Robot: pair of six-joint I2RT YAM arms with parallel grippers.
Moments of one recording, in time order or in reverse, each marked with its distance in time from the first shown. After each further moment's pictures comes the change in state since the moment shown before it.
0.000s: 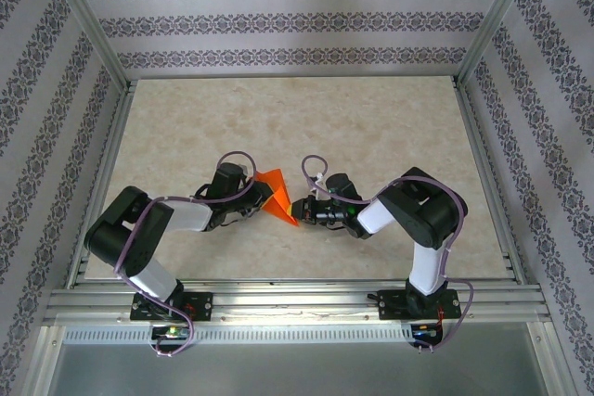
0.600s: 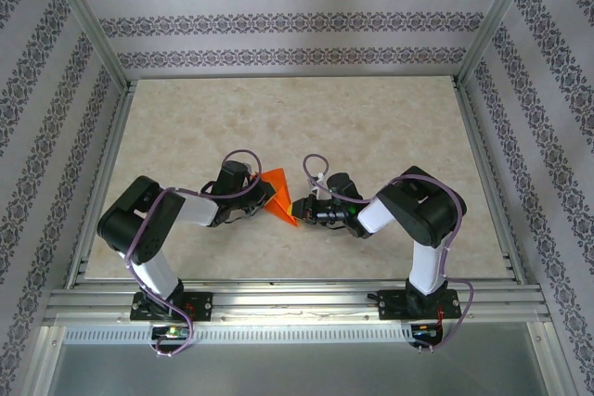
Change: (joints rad) left arm 0.000 0.104 0.043 0.051 0.008 0.008; right arm -0.013 0.013 0.000 0.017 -0.026 0.026
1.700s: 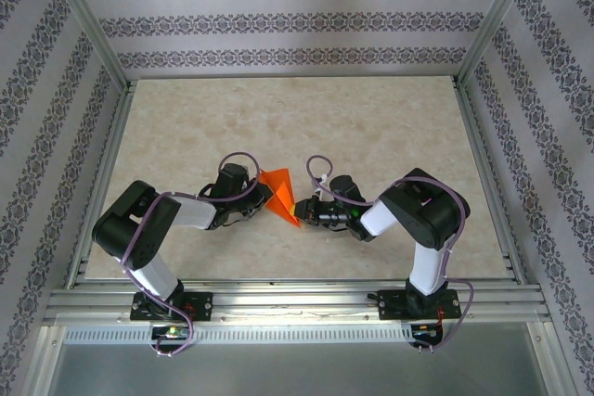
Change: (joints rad) left arm -0.011 -0.046 -0.029 -0.047 -0.056 0.011; right arm -0.006 -0.027 -0.042 0.019 0.039 0.018
